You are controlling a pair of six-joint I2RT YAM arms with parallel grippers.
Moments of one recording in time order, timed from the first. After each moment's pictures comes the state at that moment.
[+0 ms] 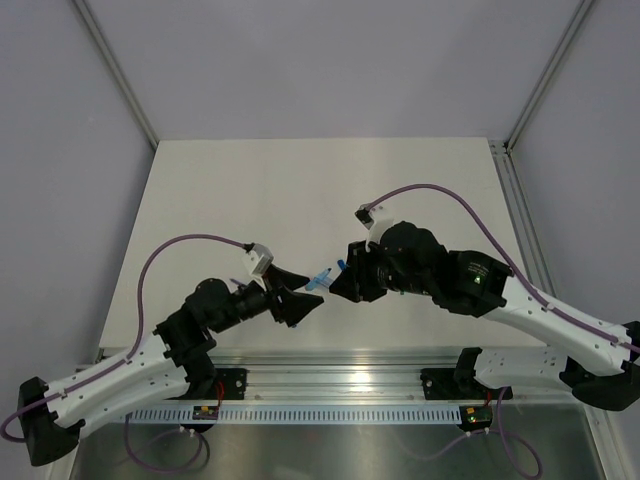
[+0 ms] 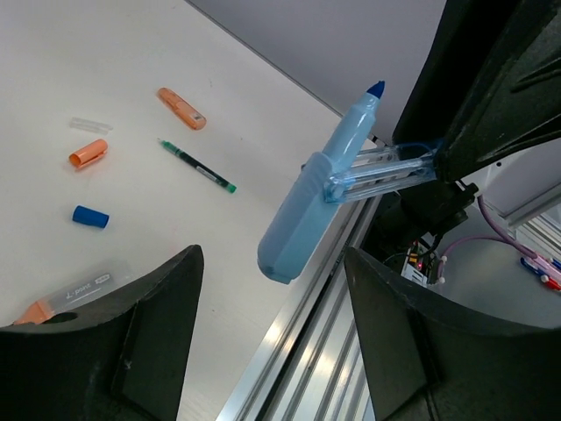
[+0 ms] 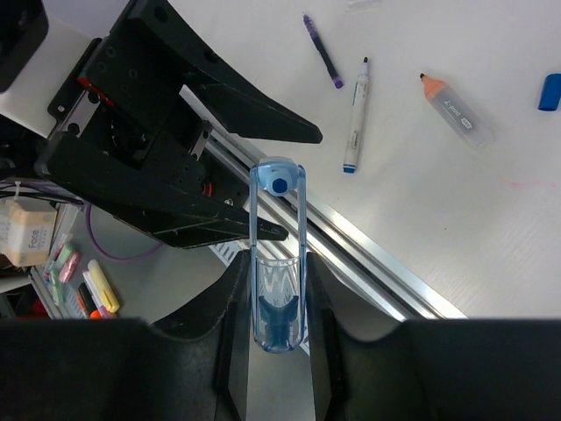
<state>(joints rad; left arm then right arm) -0.95 0.58 0.41 0.14 0.14 -0.43 1.11 1.09 1.28 -0.74 0.03 0.68</state>
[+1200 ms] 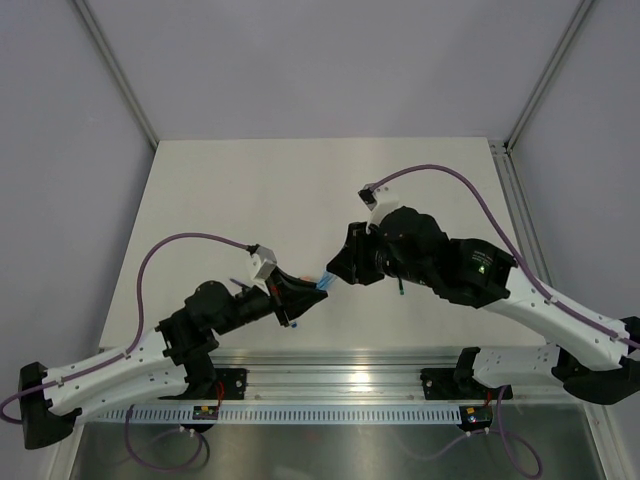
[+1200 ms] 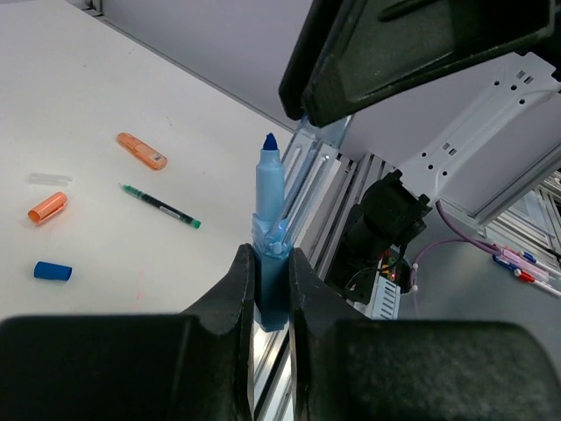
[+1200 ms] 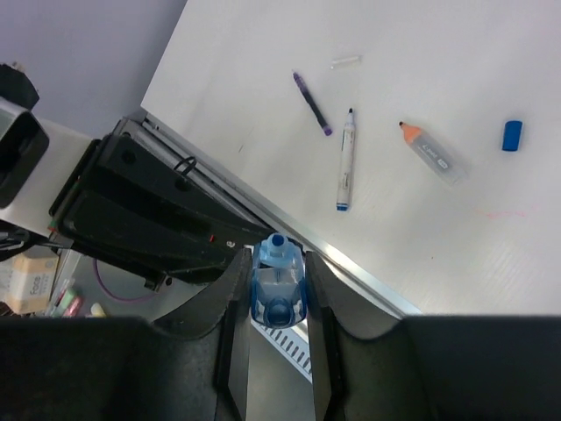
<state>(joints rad) -1.07 0.62 0.46 0.22 0.10 -0.39 1.11 1.15 1.42 -0.78 0.14 0.69</state>
